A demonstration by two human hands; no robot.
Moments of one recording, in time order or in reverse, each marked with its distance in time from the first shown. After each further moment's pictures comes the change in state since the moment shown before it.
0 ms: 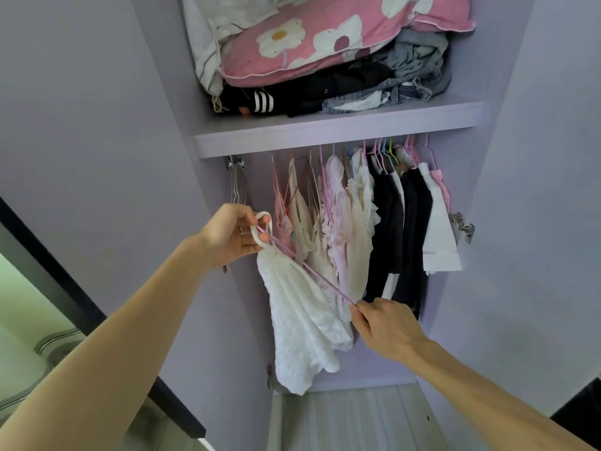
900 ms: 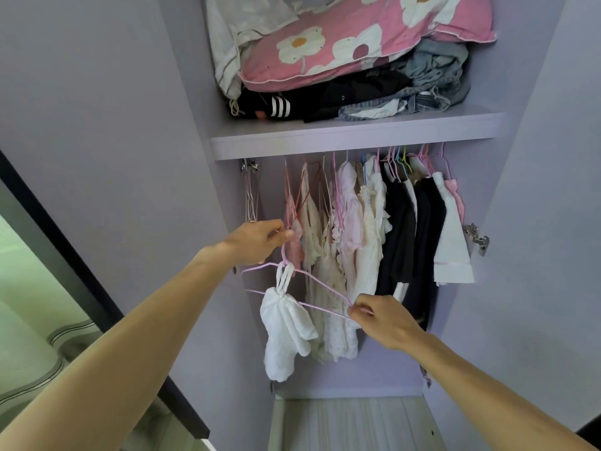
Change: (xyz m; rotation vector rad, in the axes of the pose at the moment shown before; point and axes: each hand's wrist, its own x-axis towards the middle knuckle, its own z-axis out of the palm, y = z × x) left_hand 0.010 -0.005 0.000 1.273 0.060 0.310; right_hand 0.035 -0.010 -0.015 0.561 -0.317 0.195
